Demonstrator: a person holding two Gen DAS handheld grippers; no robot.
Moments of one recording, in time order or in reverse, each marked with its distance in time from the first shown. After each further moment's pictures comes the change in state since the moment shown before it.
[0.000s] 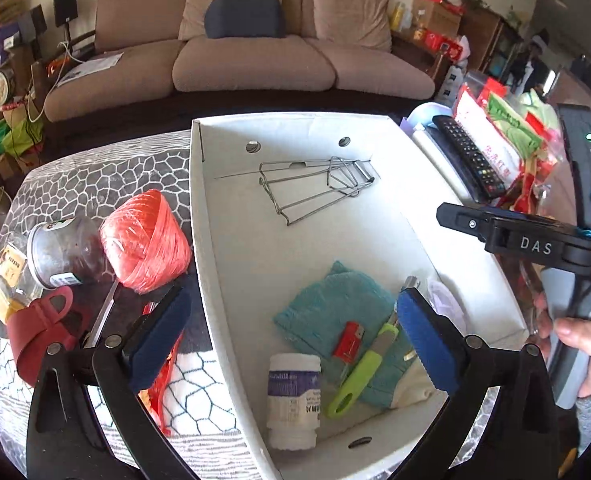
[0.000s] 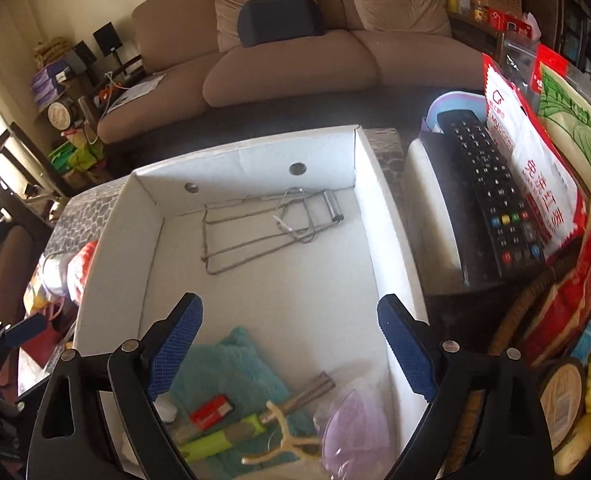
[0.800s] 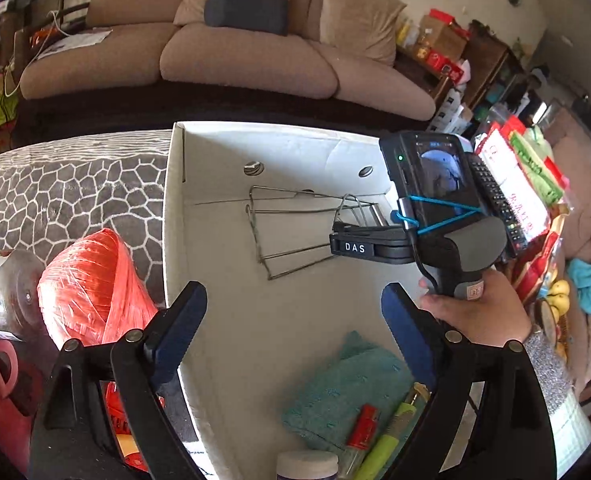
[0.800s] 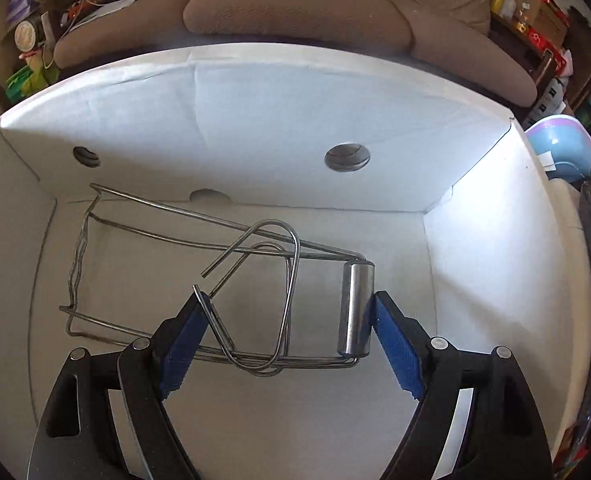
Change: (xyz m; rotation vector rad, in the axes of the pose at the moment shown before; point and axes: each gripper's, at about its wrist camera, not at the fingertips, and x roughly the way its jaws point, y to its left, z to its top) left arm 0.097 0.049 0.052 -0.102 -0.009 -0.127; right arm 0.219 0.018 0.066 -0.212 0.159 -0.256
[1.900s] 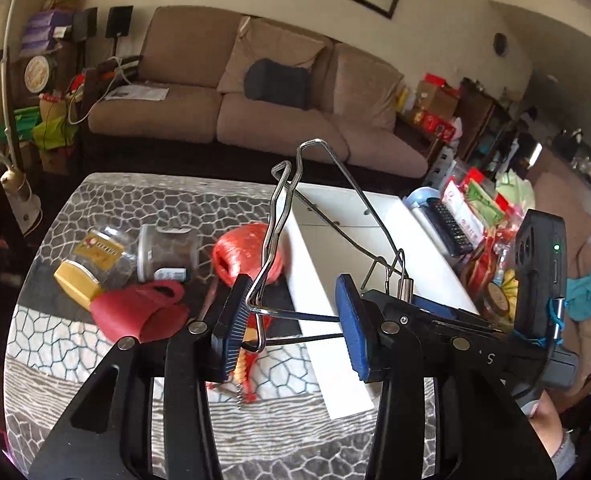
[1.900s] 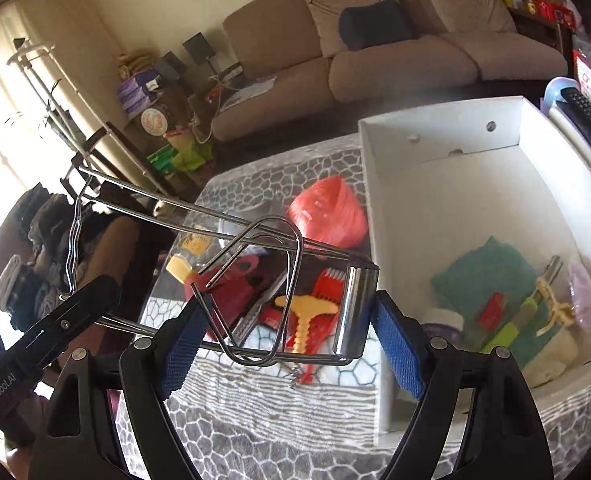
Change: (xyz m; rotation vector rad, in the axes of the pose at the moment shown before) left arm -0.238 0.054 -0.081 -0.014 -0.234 0.010; right arm -0.272 0.131 -0.158 0.246 -0.278 0.552
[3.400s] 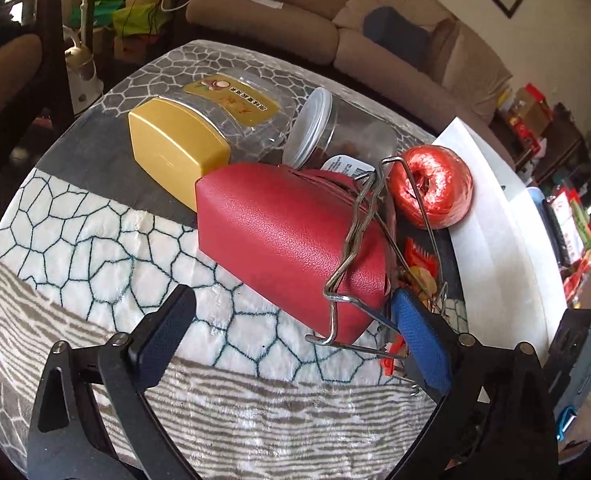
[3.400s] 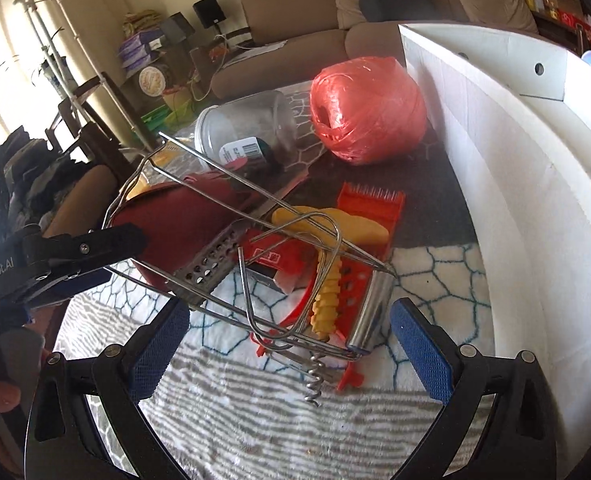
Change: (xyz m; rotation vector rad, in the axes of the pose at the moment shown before) left arm 0.084 0.191 -0.100 -0.314 0.167 0.170; right arm 0.162 0.030 -0.103 -0.086 0.065 -0.002
